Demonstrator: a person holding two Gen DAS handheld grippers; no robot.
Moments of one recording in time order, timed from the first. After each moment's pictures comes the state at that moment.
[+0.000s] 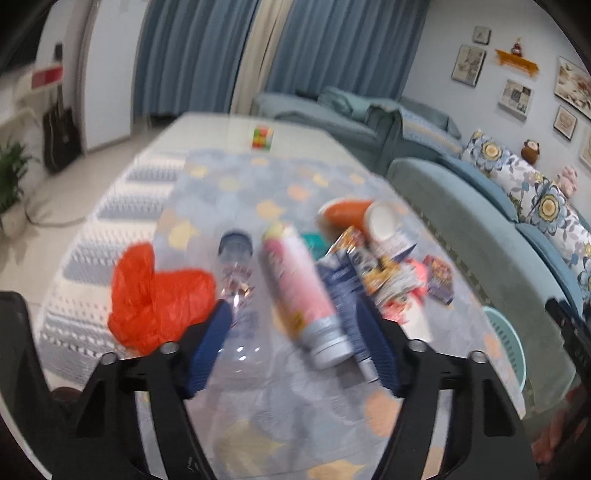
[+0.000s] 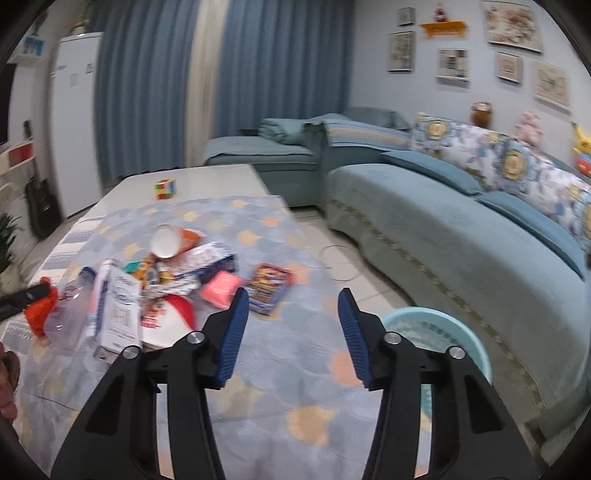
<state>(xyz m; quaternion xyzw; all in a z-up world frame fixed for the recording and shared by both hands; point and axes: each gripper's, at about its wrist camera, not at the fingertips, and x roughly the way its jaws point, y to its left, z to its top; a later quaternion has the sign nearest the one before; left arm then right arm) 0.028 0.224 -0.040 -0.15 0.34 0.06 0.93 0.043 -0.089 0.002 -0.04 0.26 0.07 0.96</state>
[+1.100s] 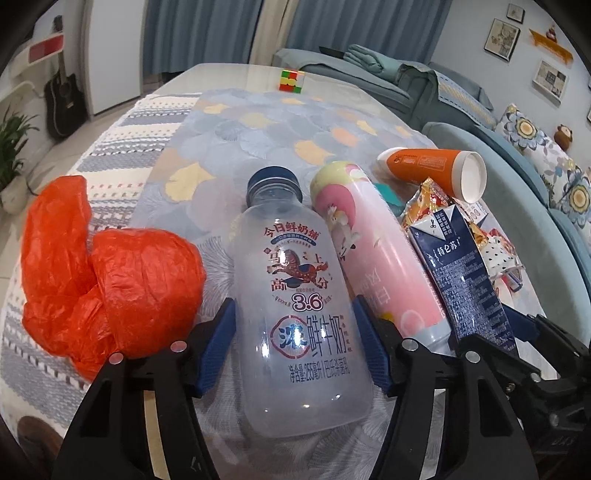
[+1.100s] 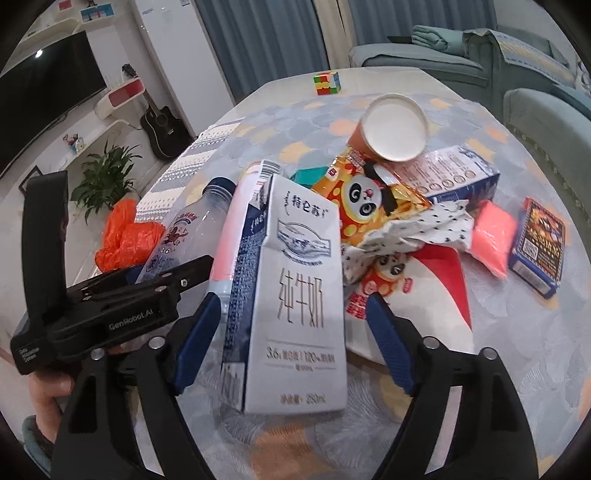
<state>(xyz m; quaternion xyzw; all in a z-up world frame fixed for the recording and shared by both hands) 0.080 0.258 -0.114 -0.16 0.41 0.09 0.89 0.123 0.080 -0.092 -0.02 0.43 0.35 0.83</state>
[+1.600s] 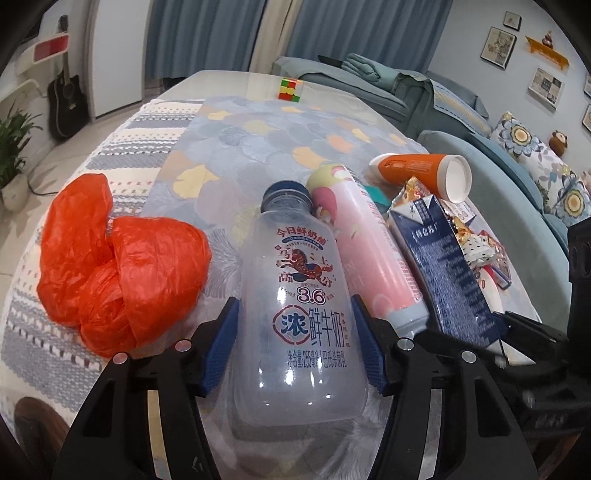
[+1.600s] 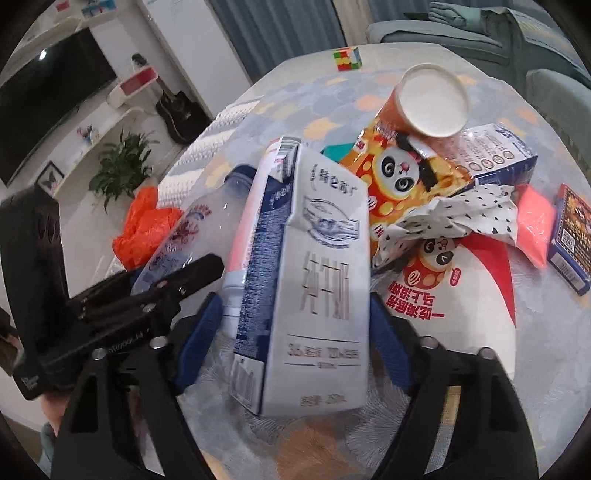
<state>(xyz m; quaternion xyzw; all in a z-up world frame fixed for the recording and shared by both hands) 0.059 0.251 -0.103 -0.16 0.39 0.09 0.90 0.128 0.085 -0.098 0.01 0.47 0.39 0.79</state>
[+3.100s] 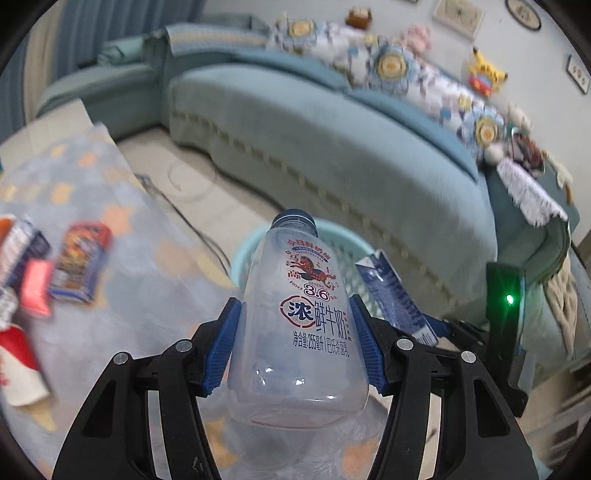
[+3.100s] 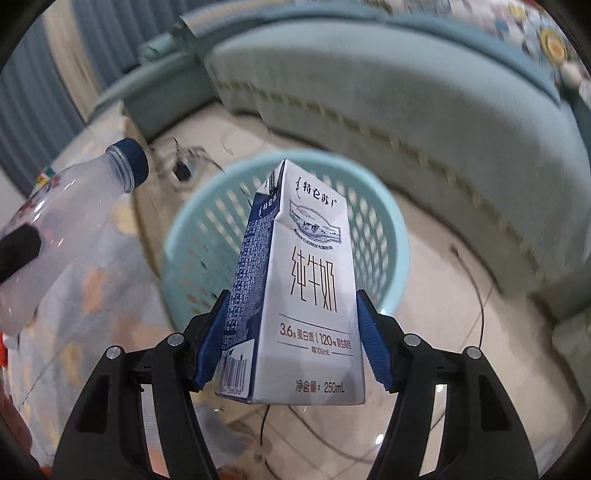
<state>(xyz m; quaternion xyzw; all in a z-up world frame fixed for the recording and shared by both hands) 0.147 -0.151 -0.081 -0.02 0.45 -0.27 0.85 0.091 -0.345 -0.138 0.13 0.50 -0.06 0.86</state>
